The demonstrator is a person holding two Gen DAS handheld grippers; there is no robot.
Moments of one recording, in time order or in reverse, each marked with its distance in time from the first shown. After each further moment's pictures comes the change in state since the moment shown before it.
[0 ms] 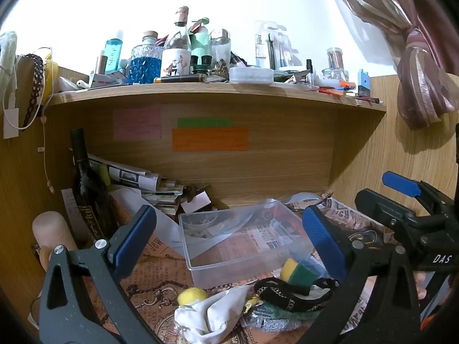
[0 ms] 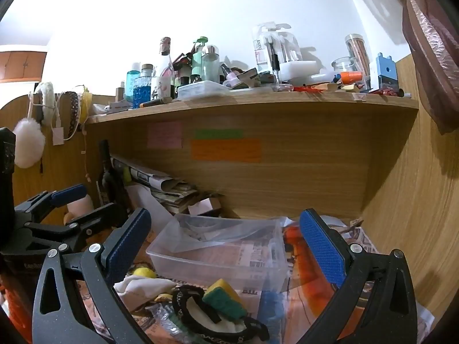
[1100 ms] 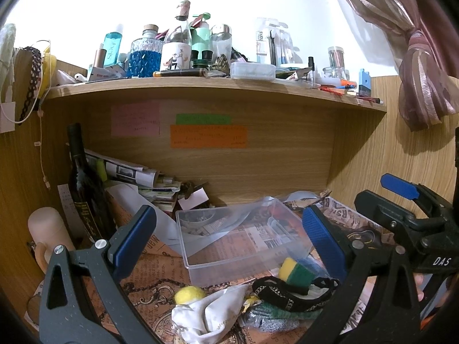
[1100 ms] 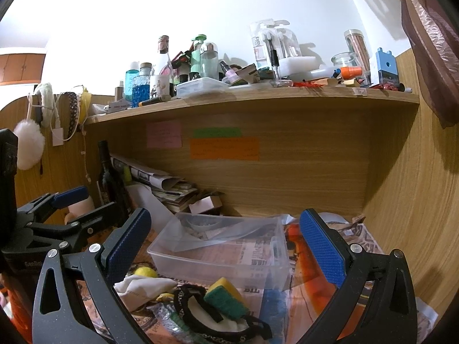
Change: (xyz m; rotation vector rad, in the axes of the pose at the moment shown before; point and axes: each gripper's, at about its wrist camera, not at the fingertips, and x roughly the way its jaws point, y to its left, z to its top) left arm 0.007 0.006 0.000 -0.024 0.019 -0.021; right arm 0.002 -0.001 -0.001 0.008 0.009 0.005
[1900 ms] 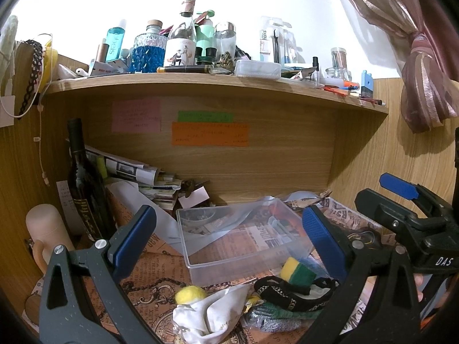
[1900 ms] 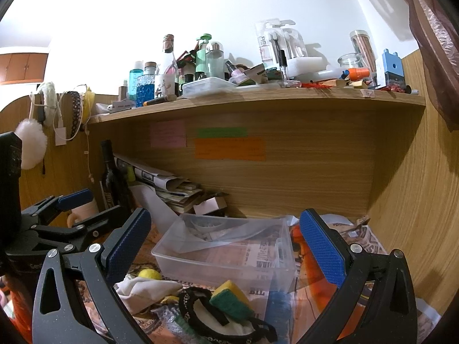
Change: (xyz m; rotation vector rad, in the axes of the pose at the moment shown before) left arm 0.003 0.005 -0.003 -0.015 0.004 0.002; right arm 0.004 0.006 0.001 0.000 0.001 0.015
